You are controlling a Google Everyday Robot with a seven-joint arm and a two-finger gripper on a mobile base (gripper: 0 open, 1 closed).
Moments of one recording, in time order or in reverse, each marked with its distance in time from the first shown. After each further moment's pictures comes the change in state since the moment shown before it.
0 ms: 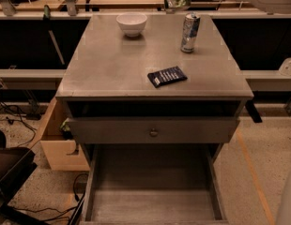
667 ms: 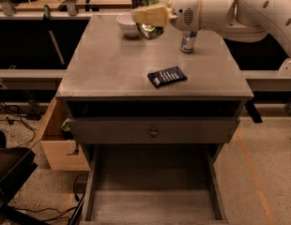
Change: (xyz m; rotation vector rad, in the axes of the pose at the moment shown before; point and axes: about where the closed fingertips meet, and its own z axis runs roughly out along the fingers) arm 0.067 0.031 0.064 -0.017 0.038 -0.156
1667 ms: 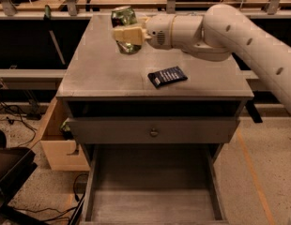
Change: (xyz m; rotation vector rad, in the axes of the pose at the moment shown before) arm 0.045 0.007 0.066 -0.026 -0.029 -0.012
